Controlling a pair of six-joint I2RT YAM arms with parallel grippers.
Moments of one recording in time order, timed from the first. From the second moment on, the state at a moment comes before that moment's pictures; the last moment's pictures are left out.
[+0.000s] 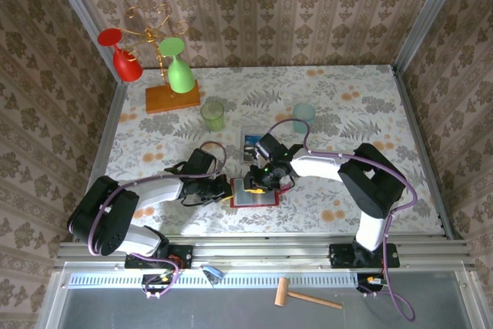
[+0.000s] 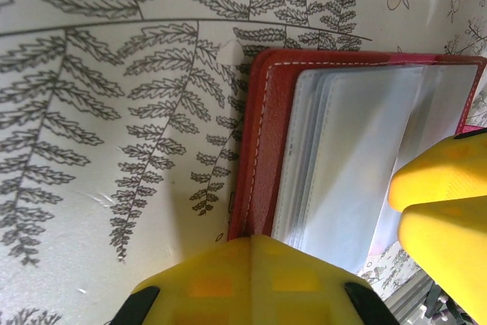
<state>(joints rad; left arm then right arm) -0.61 1.41 0.50 -0.18 0.50 -0.82 0.75 1.80 1.01 -0.32 -0.48 0.82</state>
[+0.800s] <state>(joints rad) -0.61 1.41 0.50 -0.17 0.50 -0.82 0.76 1.82 1.00 -0.30 -0.50 0.84</state>
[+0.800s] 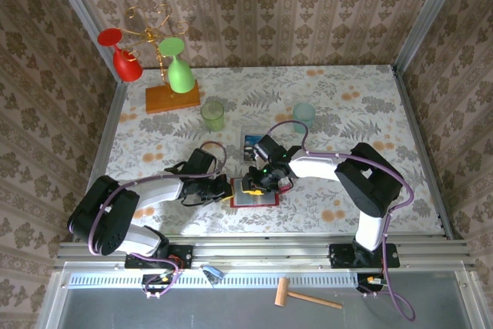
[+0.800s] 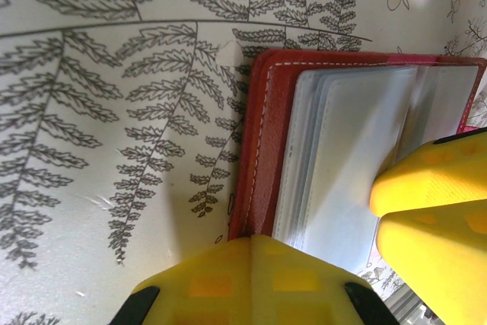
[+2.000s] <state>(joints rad) -0.62 1.31 0.53 -0.21 0.47 -0.86 0.71 1.76 0.82 -0.06 -0.56 0.87</state>
